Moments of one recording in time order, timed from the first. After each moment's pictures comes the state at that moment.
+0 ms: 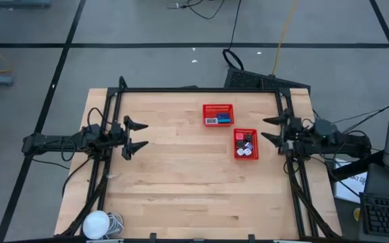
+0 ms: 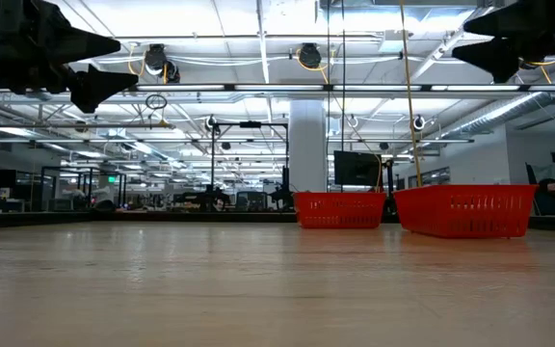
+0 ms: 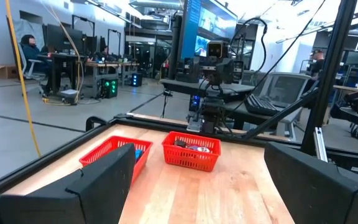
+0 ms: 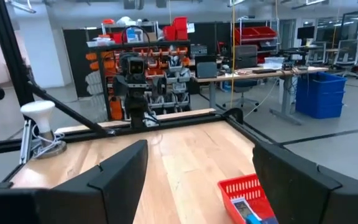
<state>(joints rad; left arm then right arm) 0.03 0.17 0.04 0.26 -0.08 -0.11 0.00 0.01 0.32 -0.23 0.21 0.07</state>
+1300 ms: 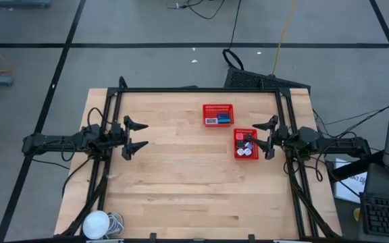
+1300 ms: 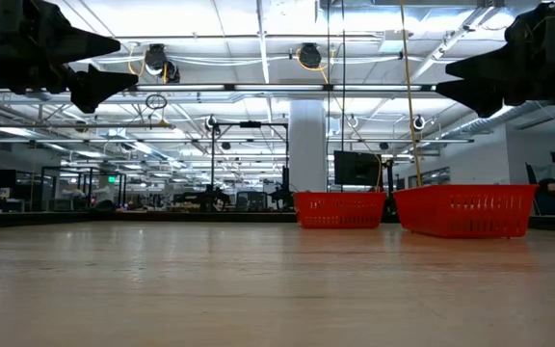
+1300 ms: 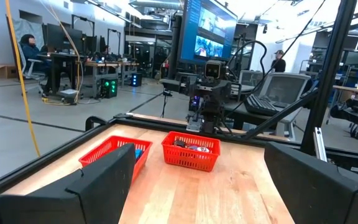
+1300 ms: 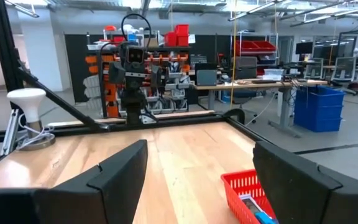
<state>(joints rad) 0.03 0.17 0.04 0.26 -0.08 -0.11 0.00 0.02 0.02 0.12 0.21 0.01</state>
